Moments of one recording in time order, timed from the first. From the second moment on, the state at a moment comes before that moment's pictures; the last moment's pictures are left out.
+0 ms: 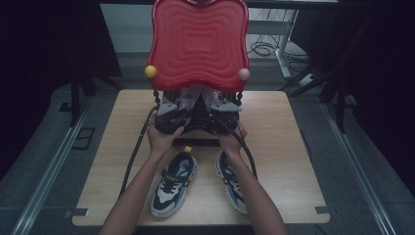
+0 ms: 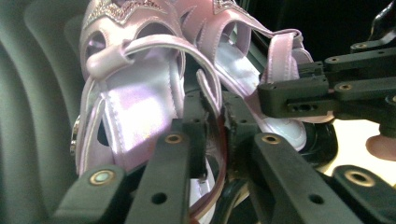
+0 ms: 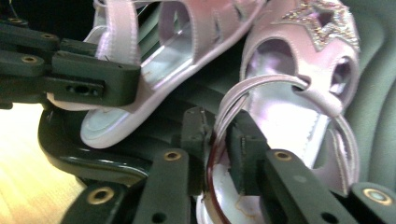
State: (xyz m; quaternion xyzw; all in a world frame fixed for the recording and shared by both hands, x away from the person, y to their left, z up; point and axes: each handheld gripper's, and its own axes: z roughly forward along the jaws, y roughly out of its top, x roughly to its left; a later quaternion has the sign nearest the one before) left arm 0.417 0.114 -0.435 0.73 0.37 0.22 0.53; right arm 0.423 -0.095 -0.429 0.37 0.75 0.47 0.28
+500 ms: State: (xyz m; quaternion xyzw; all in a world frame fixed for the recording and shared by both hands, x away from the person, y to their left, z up) left arm 0.406 0.125 -0.425 0.71 0.38 0.18 0.56; right arm 0.412 -0.104 -0.420 0.37 0.75 0.49 0.25
